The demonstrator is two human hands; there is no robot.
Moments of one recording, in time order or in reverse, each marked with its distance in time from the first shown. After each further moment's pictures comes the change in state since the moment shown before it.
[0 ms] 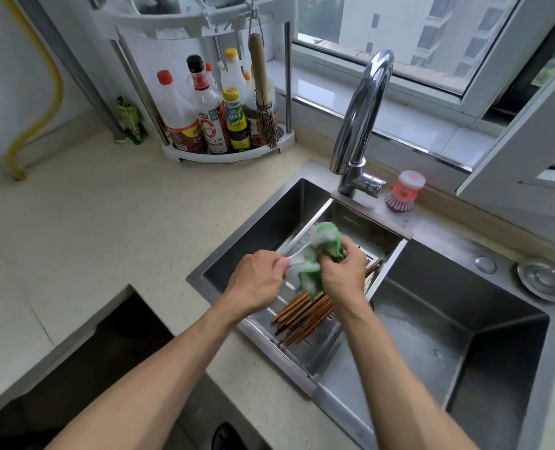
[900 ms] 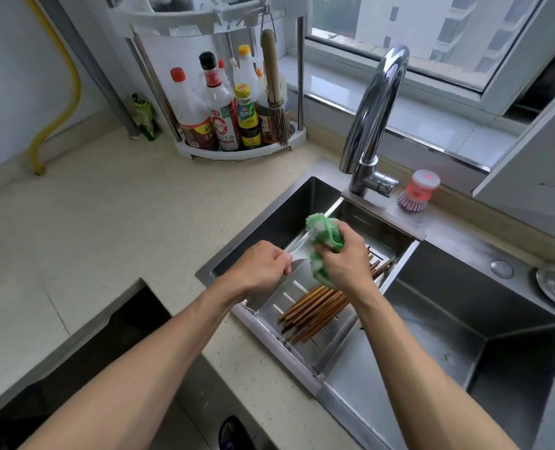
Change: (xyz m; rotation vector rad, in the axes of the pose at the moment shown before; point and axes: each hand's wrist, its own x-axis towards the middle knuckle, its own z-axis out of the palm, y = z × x) left_hand 0.004 0.009 -0.024 -0.181 -0.168 -0.143; right_hand 0.015 -0.019 -0.004 -0.188 -0.239 -0.057
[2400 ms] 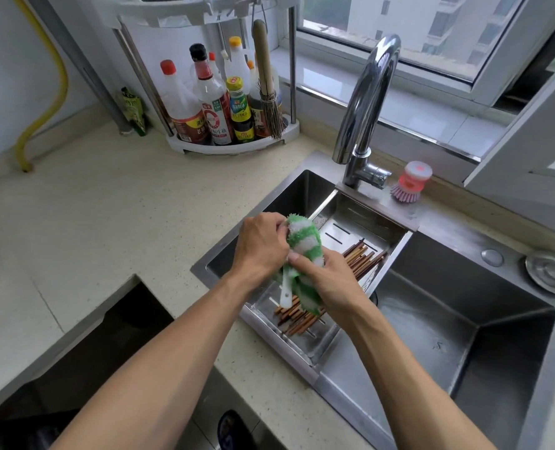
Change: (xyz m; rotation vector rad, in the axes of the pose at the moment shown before) left_hand 0.023 0.003 0.013 0.114 0.495 0.279; right_hand -0.048 -0.008 0.004 0.371 -0.304 0.237
